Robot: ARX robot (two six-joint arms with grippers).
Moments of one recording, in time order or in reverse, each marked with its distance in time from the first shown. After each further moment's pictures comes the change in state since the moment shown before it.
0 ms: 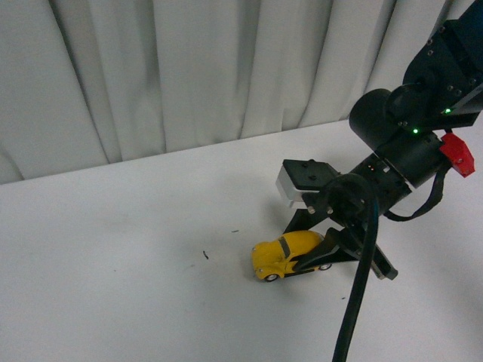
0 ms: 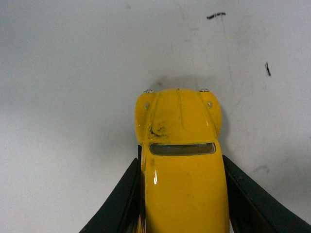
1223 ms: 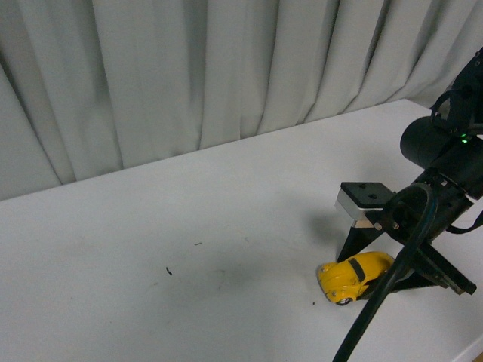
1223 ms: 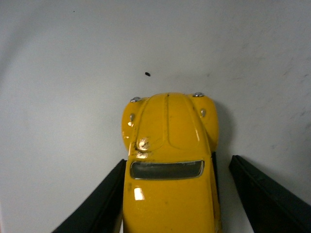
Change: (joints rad) left arm 0.000 0.000 0.000 0.000 0.000 0.000; right arm -0.299 -0.058 -0.121 -0.178 0.116 -0.185
